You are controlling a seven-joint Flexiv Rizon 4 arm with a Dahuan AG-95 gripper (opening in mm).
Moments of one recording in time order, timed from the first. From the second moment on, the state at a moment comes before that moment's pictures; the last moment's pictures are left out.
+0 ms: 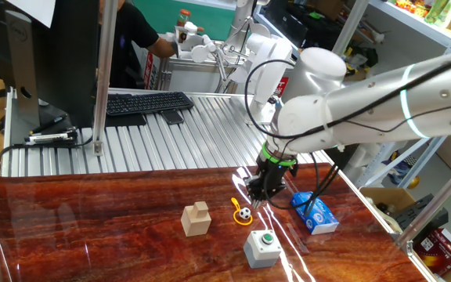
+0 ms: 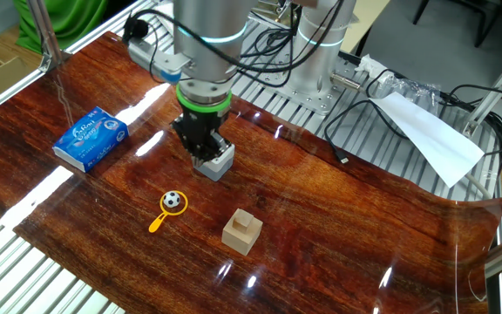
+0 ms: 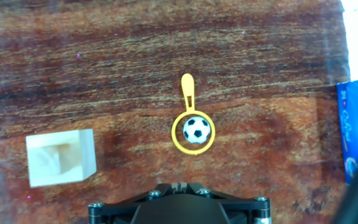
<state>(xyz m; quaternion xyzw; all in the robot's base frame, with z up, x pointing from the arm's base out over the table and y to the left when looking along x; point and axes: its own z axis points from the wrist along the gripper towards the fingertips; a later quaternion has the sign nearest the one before) 0.523 -0.046 0.112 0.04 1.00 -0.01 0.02</state>
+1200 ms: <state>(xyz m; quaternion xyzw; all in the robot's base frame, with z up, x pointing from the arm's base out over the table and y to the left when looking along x) 0.556 -0.061 0.082 0.03 1.00 -0.01 0.02</state>
